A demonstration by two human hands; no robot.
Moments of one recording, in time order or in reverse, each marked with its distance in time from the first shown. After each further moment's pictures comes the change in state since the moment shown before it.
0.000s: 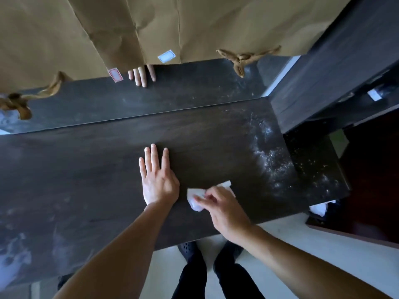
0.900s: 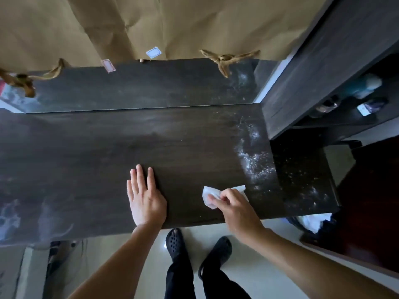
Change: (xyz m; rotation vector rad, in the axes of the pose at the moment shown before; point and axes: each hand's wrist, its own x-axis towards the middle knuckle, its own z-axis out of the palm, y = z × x) left_hand -0.083 0.029 0.009 0.002 0.065 -0.252; right_hand -0.055 0.062 -0.048 -0.086 -0.066 0.058
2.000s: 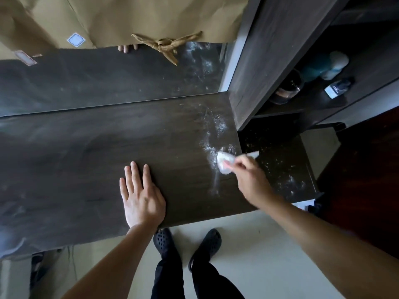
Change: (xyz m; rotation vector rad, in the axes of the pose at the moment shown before) left_hand -0.019 0.075 0.024 0.095 -0.017 0.095; right_hand 0.014 0.127 -0.050 -0.031 0.174 0.052
